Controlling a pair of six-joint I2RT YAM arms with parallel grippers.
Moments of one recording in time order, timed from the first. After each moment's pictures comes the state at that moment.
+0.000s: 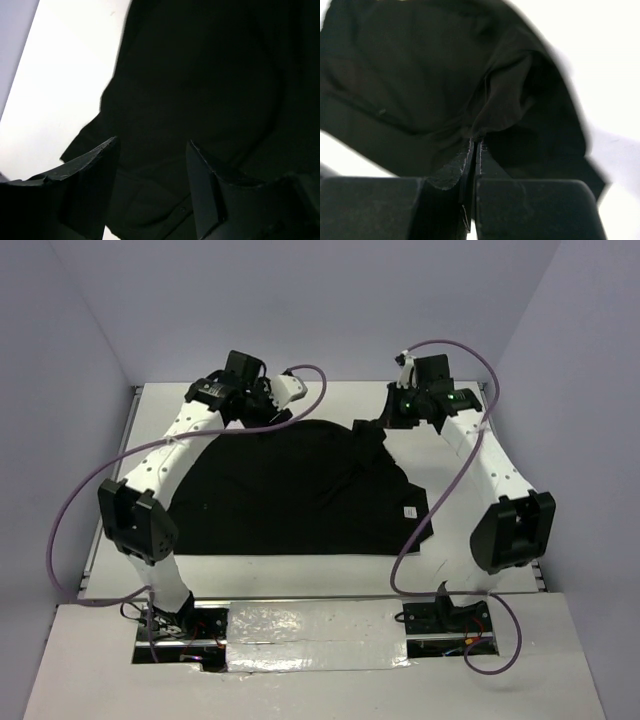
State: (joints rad) left arm -0.36 1.79 1.81 -0.88 0.13 0.59; right arm 0.19 1.64 1.59 -0.70 -0.28 0.20
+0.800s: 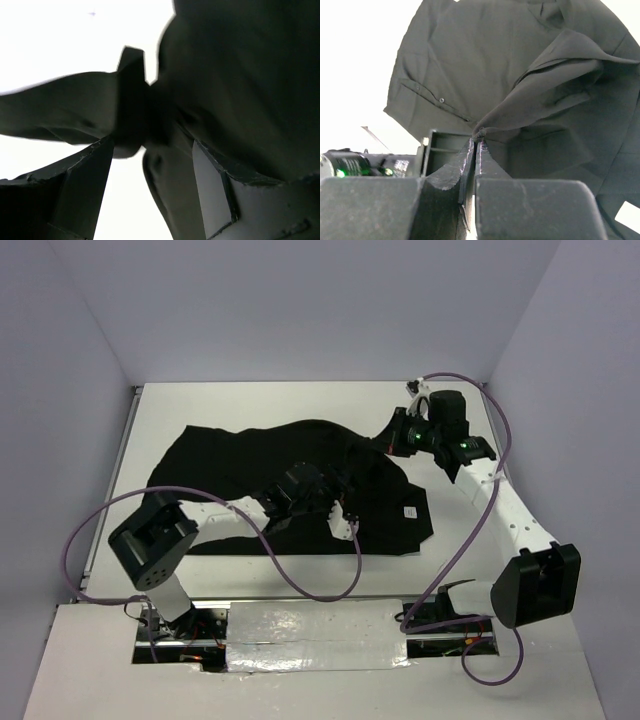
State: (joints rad) left arm -0.84 1.65 0.90 0.30 0.25 1.40; right arm 0.20 1.29 1.14 -0.39 -0.51 0.42
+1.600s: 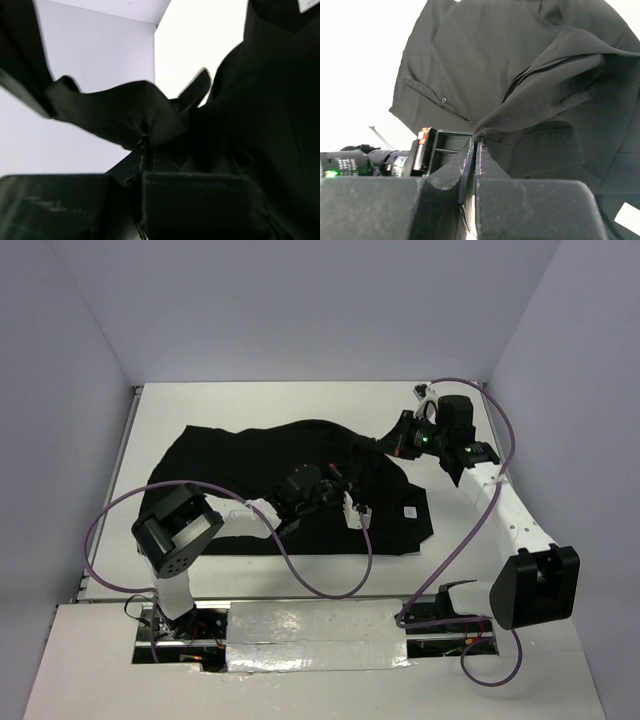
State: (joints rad) left arm -0.86 1.80 0.91 0.76 0.22 1.30; right arm 0.14 1.28 1.07 -0.32 -0.59 0.43
